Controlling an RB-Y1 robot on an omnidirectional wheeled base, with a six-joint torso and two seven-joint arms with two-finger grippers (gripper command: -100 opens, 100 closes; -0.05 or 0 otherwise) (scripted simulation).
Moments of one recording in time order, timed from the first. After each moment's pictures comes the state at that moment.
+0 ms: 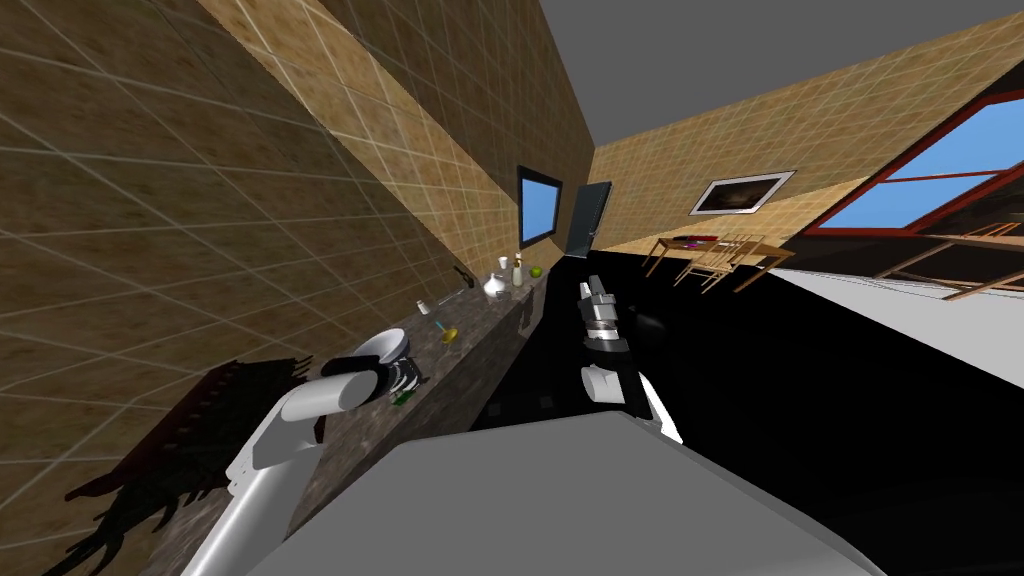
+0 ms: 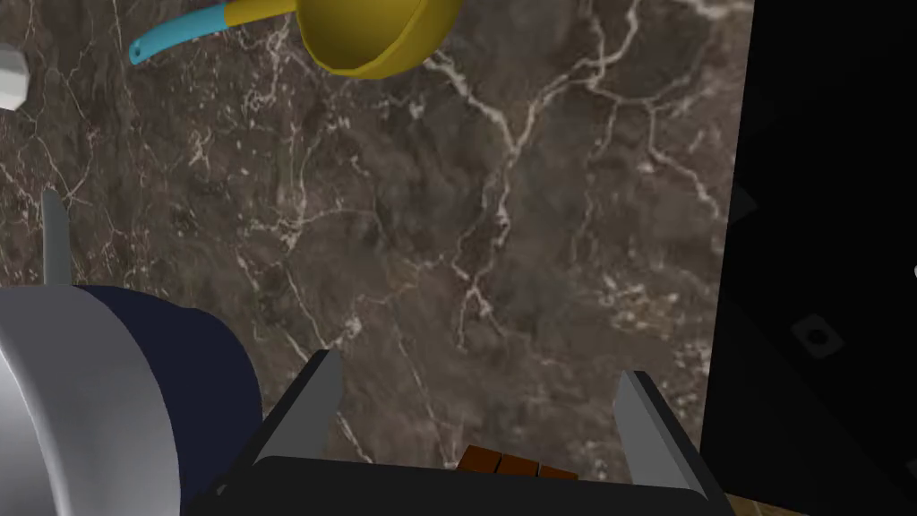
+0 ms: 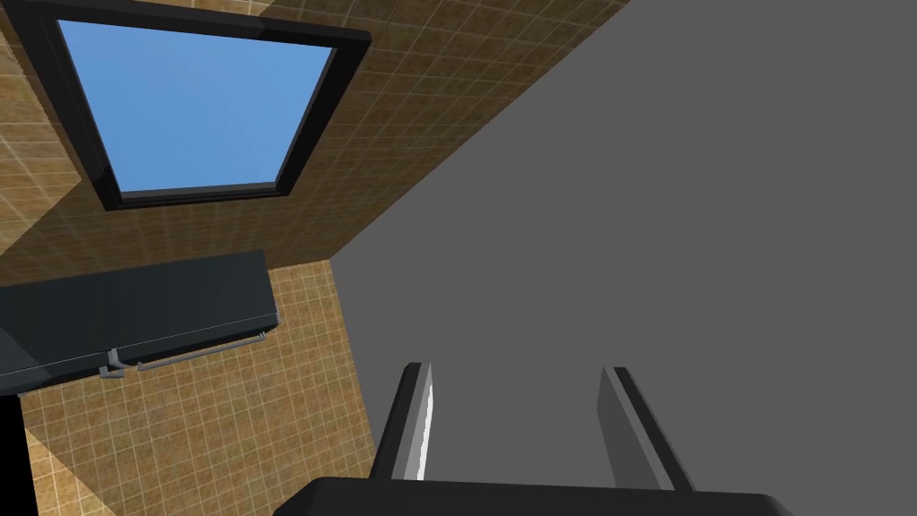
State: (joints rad) left arm 0.30 0.54 0.33 -2.12 0.65 1.44 0.72; right arm 0.49 0.02 0.05 -2.29 0.09 -0.40 0.02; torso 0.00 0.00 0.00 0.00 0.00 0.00
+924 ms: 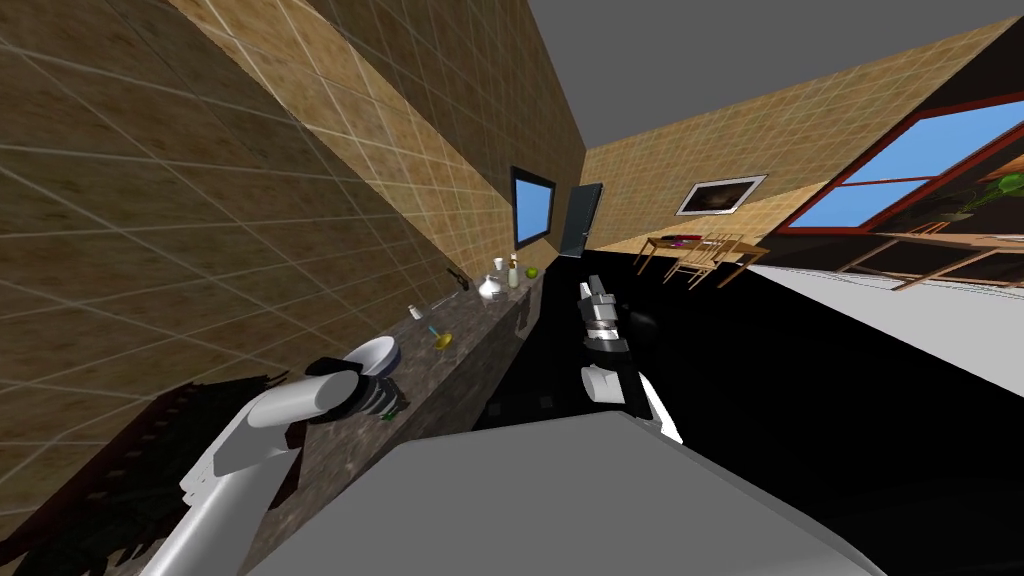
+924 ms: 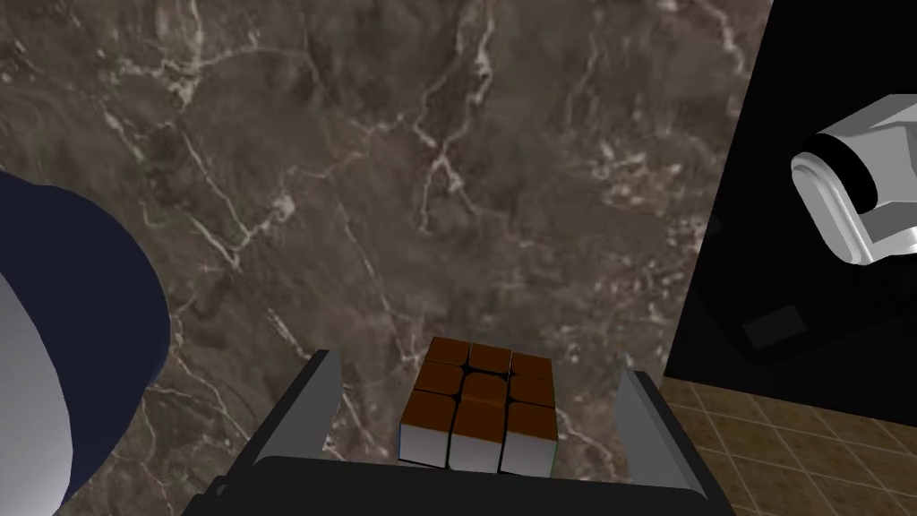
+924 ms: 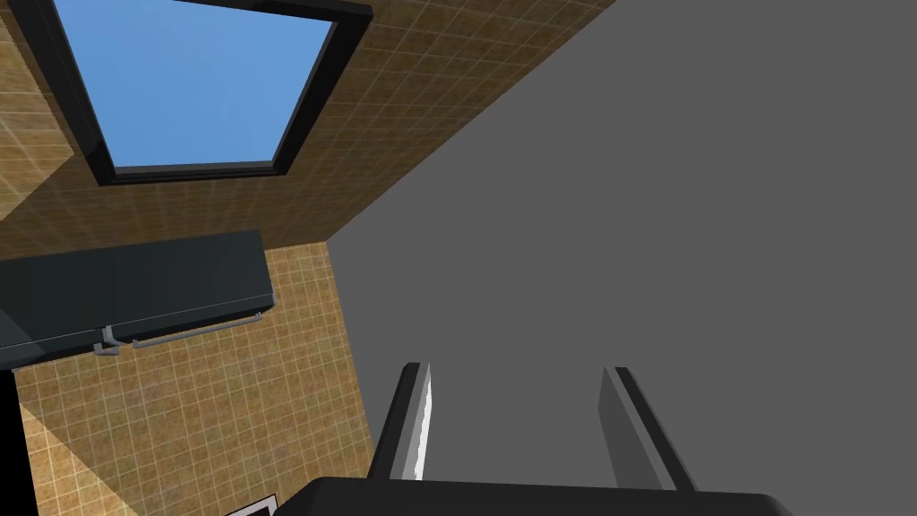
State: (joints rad) left arm 0.30 0.62 0.41 -2.03 0.71 1.70 0.80; right arm 0.49 0.02 0.05 -2.29 0.09 -0.40 0.02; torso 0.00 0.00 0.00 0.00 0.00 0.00
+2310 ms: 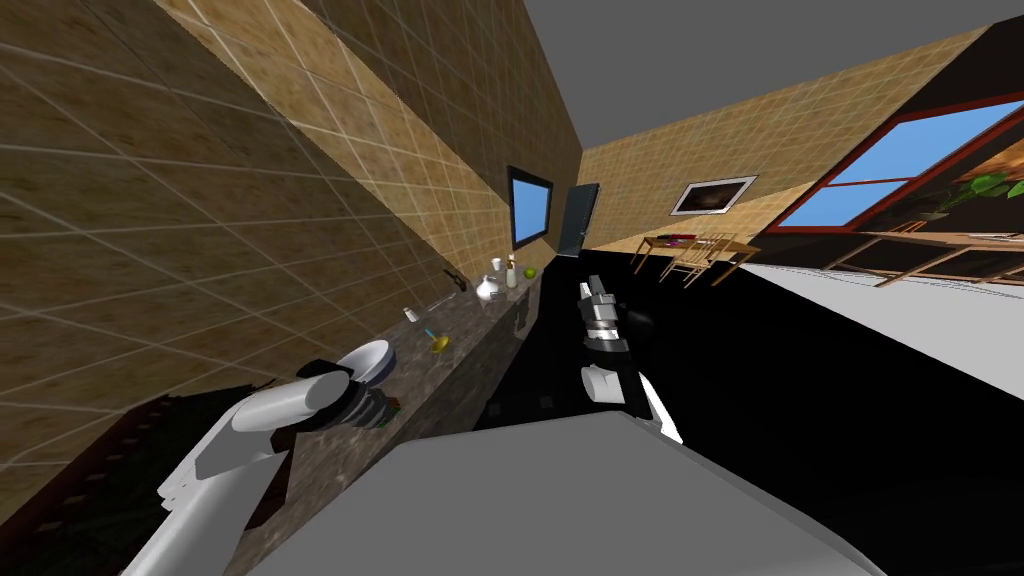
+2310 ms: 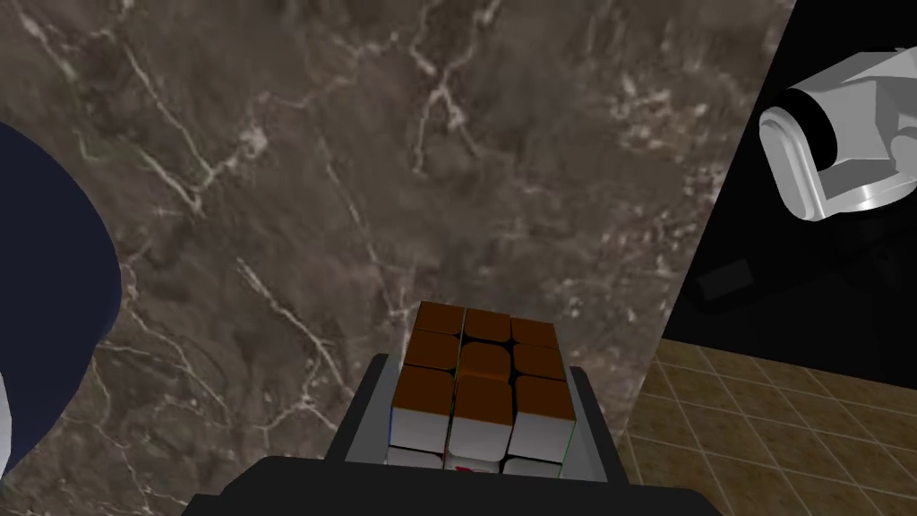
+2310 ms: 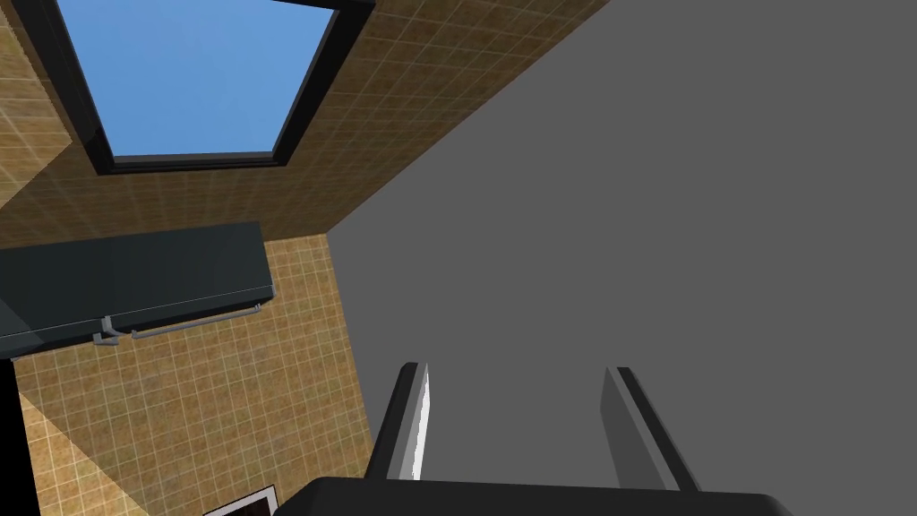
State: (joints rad) left arm 0.30 0.66 0.44 -1.97 0.74 1.80 0.82; right arm 0.49 0.02 0.05 -2.29 0.09 -0.40 0.02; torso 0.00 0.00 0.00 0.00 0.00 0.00
